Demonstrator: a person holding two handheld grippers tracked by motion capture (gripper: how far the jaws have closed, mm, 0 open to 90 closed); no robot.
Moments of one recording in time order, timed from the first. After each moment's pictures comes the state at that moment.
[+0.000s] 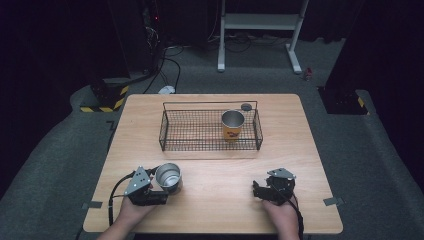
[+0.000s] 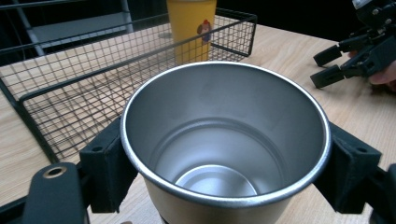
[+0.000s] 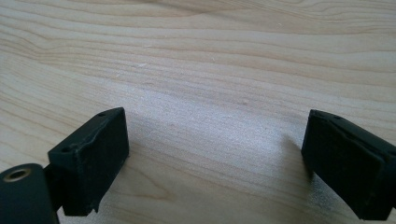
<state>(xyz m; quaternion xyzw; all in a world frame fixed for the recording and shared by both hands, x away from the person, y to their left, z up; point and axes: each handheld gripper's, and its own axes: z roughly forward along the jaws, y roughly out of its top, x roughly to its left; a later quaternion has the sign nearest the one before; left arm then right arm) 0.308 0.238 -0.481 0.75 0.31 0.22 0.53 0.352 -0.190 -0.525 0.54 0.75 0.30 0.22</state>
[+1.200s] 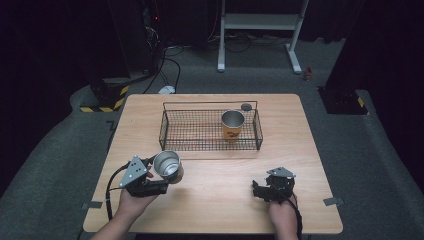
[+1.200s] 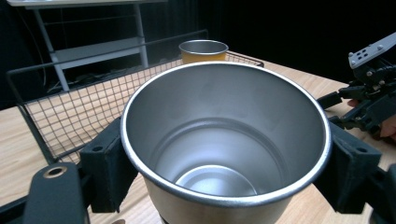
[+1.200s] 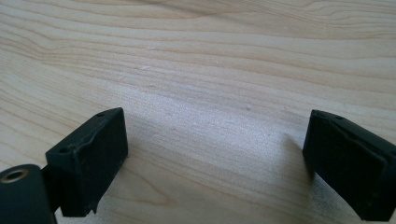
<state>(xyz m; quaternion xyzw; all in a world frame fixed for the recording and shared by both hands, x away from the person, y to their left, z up) 0.315 0.231 -0.437 0.73 0.32 0.25 0.55 0.356 -0.191 -0.526 0.53 0.76 0.30 0.22</state>
